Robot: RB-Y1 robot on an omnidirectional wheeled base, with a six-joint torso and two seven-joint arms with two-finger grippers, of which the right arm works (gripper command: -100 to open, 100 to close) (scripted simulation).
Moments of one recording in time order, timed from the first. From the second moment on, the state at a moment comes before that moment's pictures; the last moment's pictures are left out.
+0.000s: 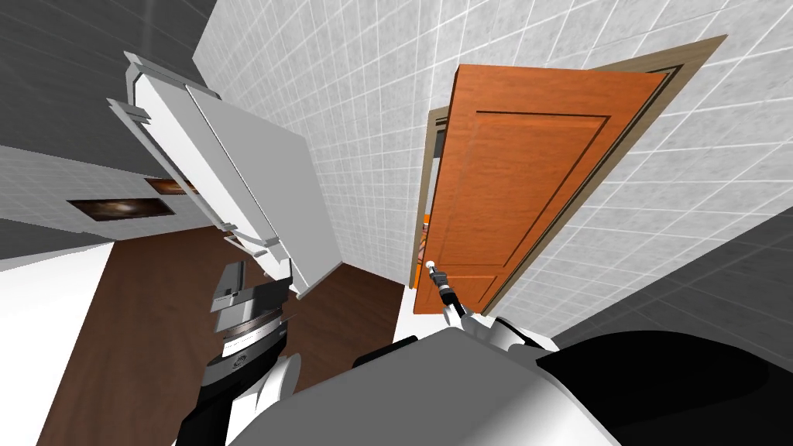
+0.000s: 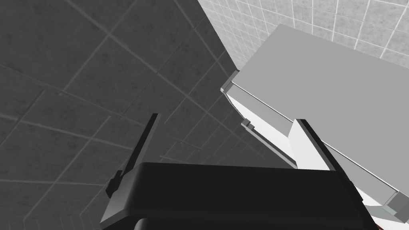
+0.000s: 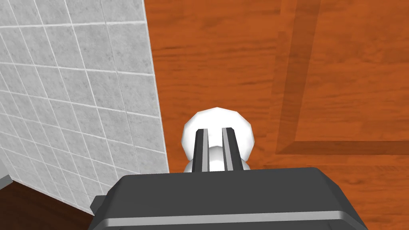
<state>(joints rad) -0.16 -0.39 0.27 -0.50 -0.56 -0.96 -1.65</state>
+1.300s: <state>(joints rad) -0.12 -0.41 0.34 -0.51 -0.53 -0.96 -1.72</state>
